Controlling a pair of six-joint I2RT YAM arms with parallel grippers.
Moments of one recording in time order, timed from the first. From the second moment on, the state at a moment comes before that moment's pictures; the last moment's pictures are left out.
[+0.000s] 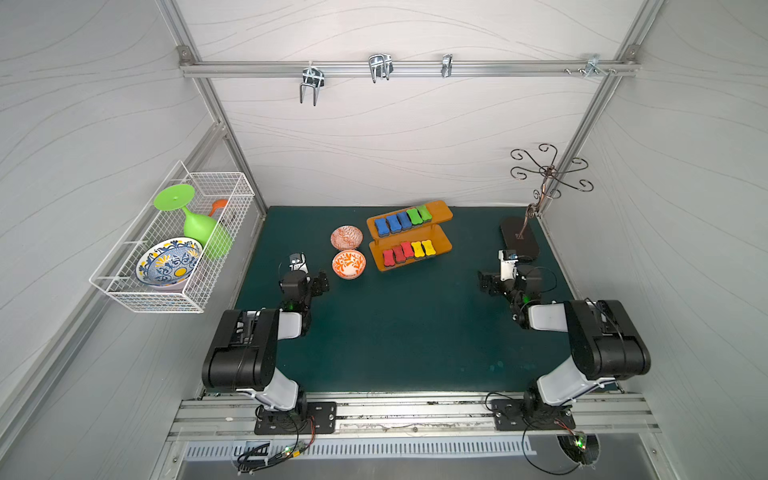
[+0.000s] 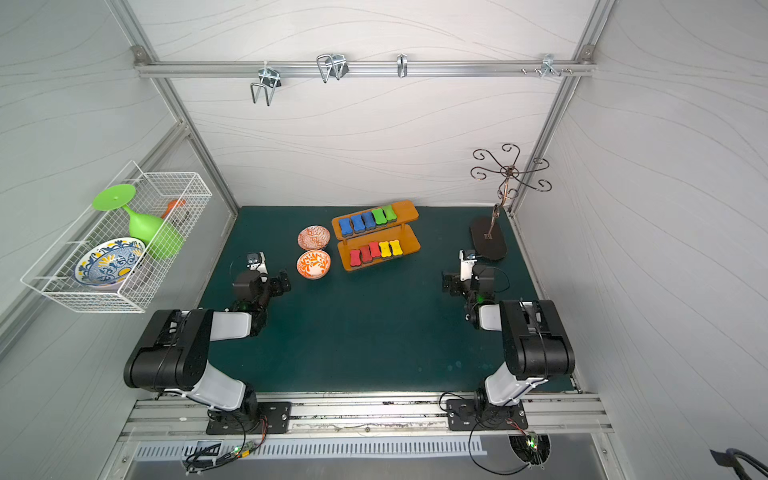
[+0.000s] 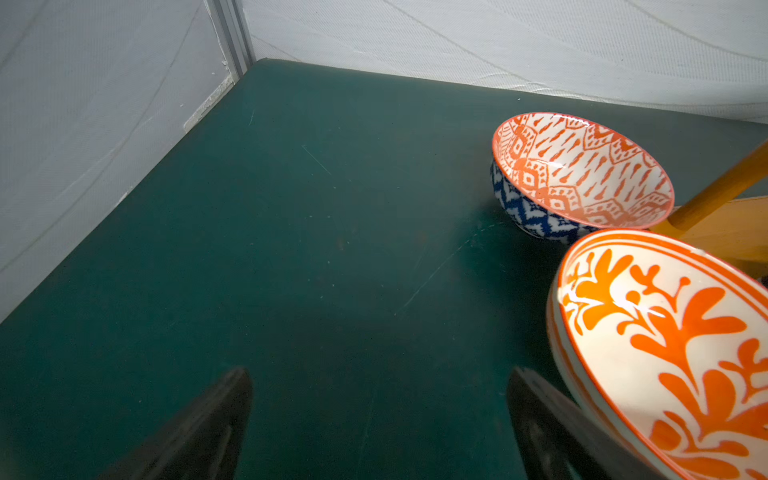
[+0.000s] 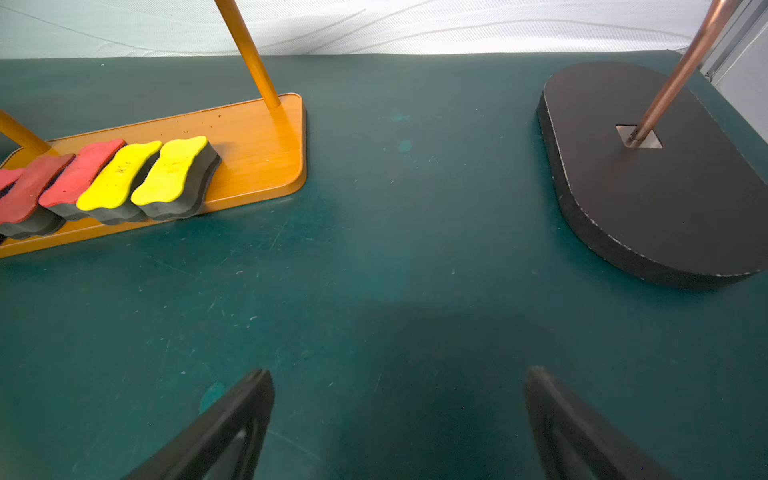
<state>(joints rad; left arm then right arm) 0.03 1.55 0.42 0.69 -0.13 -0.10 0.06 1.59 0.47 0.65 -0.17 -0.02</state>
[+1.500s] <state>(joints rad) -0.24 1.52 1.24 -0.40 0.04 -0.61 0.21 1.98 1.95 -0.65 -0.41 0.03</state>
